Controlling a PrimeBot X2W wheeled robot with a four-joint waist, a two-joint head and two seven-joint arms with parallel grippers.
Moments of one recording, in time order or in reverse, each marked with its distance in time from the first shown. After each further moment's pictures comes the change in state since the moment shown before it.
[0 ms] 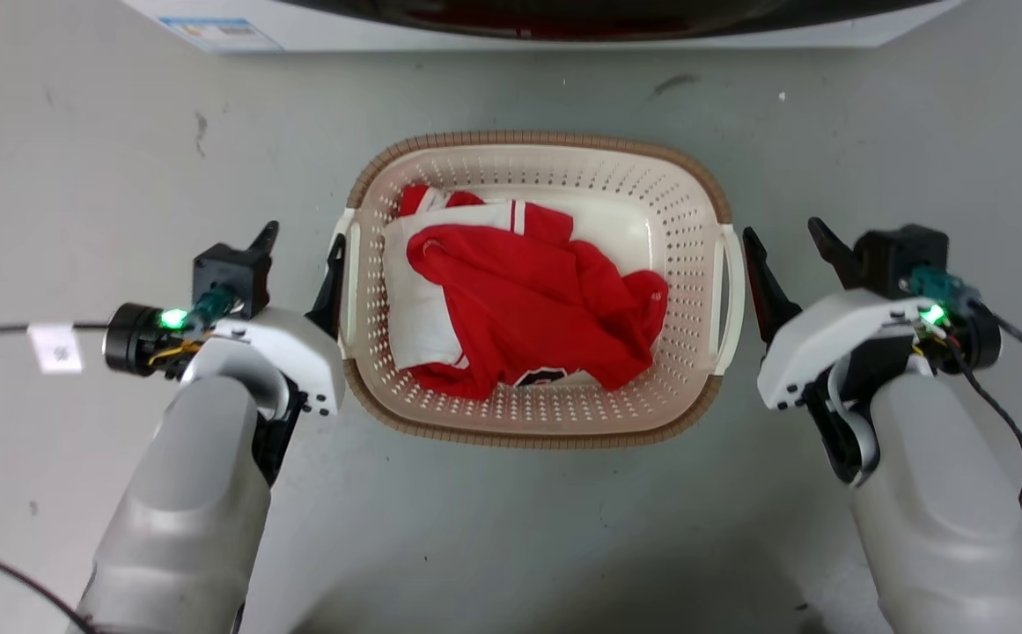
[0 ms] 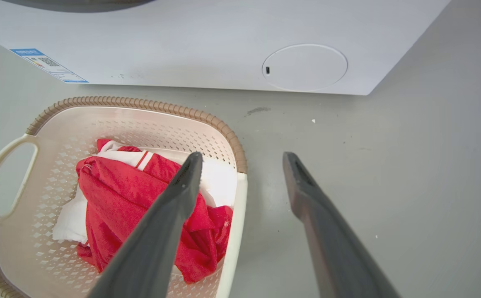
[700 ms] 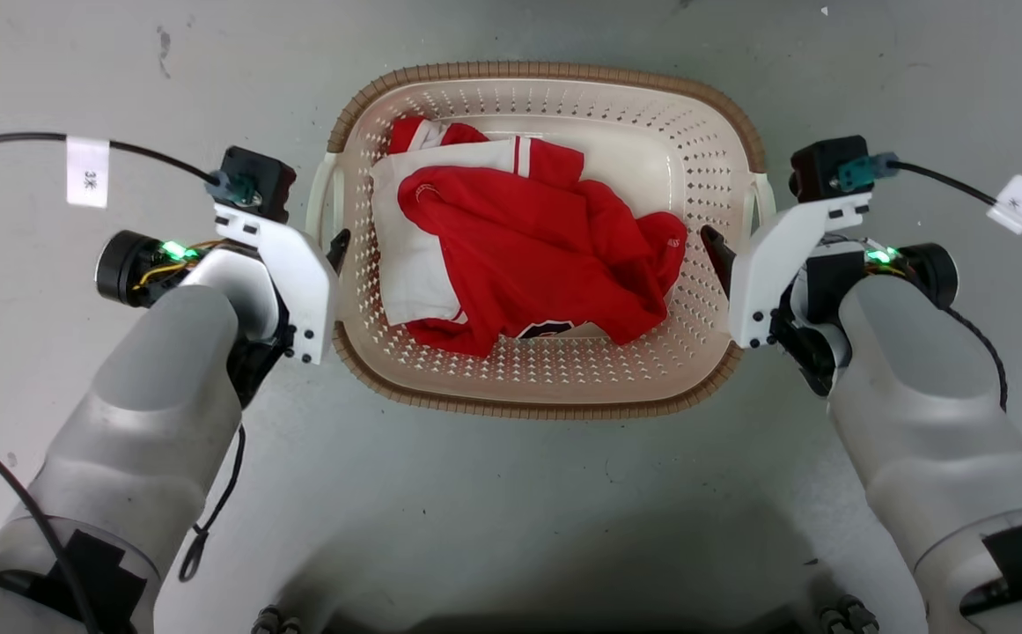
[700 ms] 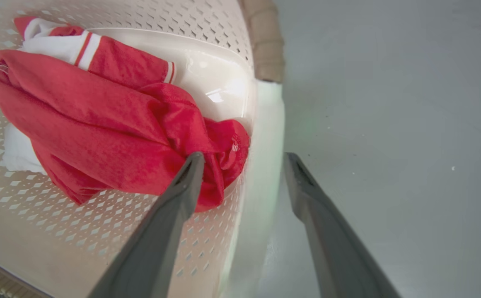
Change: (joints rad) left arm -0.286 0.122 -0.516 0.193 -0.435 0.000 0.356; right arm -0.367 0.000 0.149 0.511 0.140 0.000 0.213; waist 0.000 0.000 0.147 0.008
